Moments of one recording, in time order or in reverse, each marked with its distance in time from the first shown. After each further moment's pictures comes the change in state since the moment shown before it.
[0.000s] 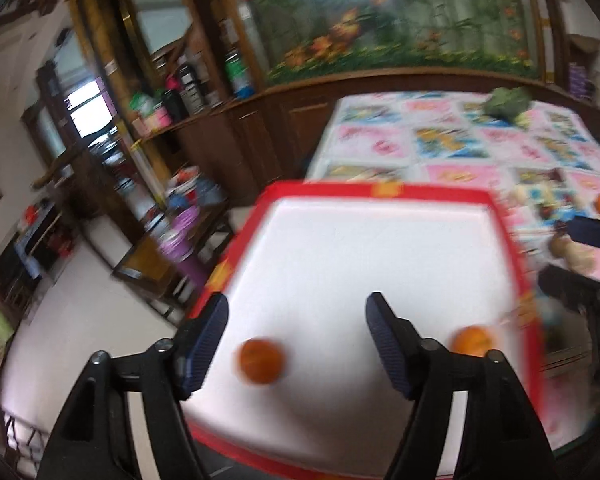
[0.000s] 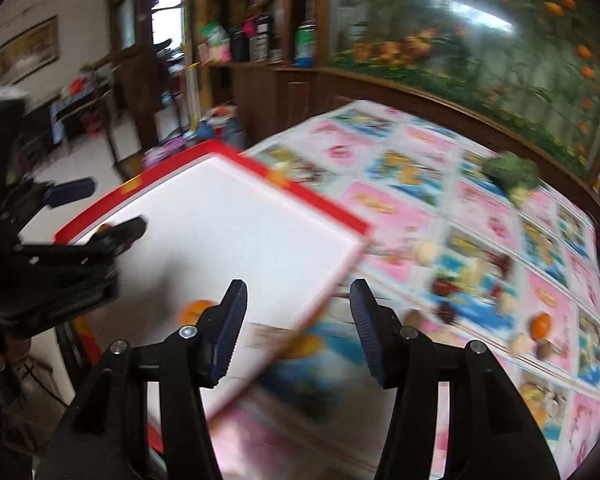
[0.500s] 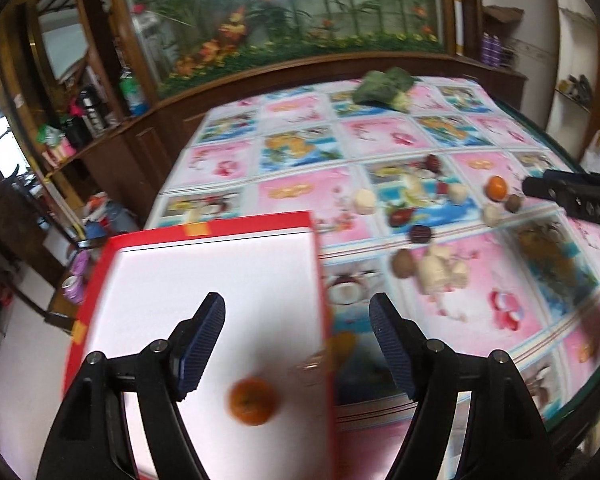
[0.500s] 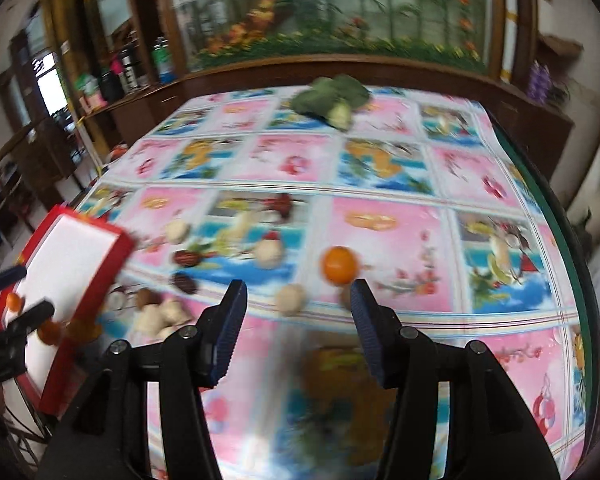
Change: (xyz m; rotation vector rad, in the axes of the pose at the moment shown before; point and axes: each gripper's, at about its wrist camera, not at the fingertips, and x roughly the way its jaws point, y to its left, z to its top) left arm -0.009 -0.116 0.036 0.158 0.058 -0.276; right arm -0.027 -0.217 -0.042 0.378 0.063 -0.165
